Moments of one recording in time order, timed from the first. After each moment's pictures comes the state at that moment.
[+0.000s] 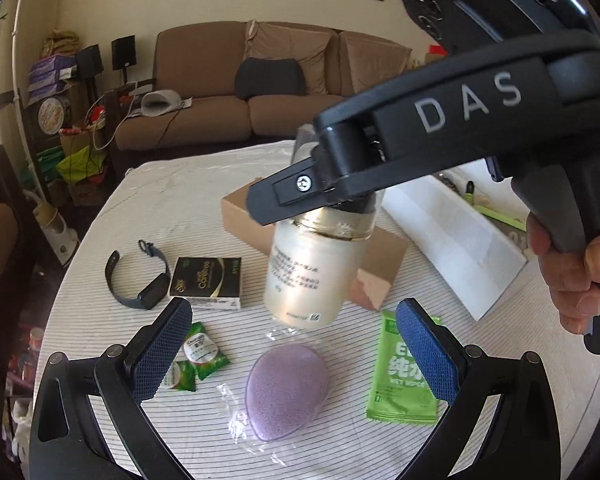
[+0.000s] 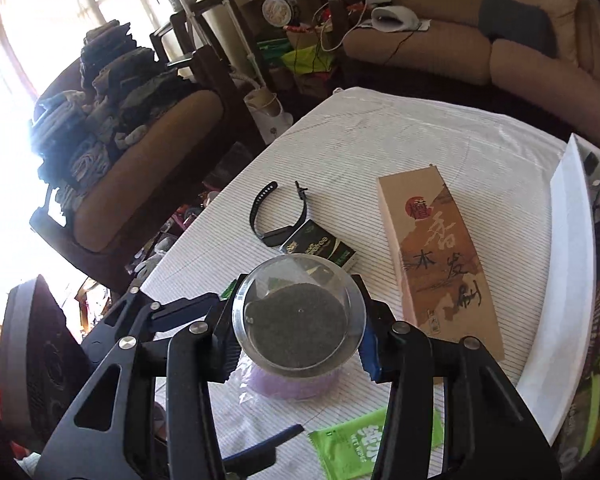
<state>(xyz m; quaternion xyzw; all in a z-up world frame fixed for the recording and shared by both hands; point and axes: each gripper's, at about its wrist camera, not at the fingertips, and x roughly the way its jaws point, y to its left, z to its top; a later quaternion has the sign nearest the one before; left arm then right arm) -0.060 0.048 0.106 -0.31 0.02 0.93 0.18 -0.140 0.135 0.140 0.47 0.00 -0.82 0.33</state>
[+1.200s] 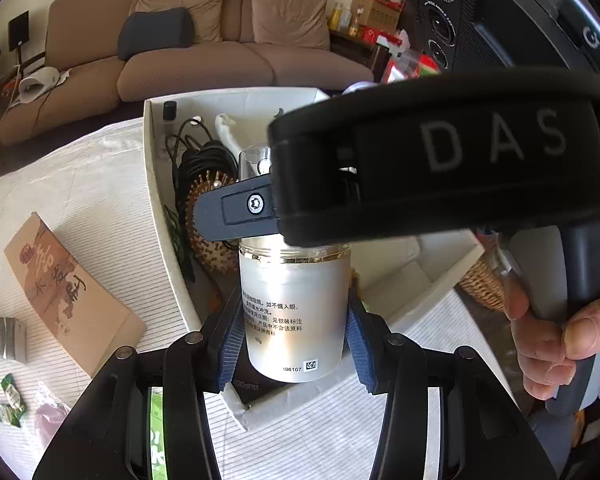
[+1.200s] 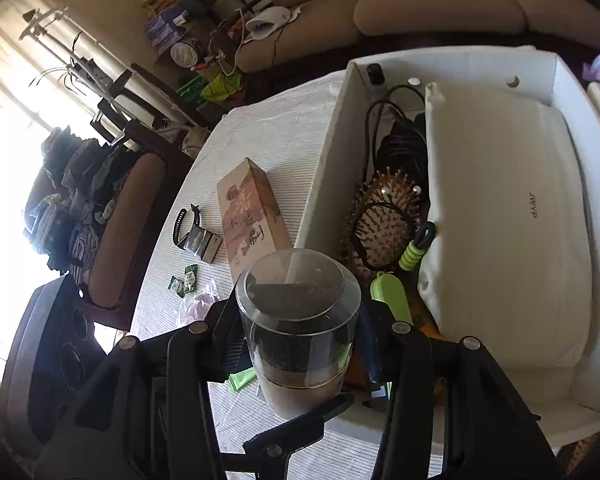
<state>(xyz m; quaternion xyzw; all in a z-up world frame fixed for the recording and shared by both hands) -0.101 0.304 0.138 -0.44 0.03 0.85 0.28 -0.161 0.415 0.134 0.52 -0.17 -0.80 0.23</state>
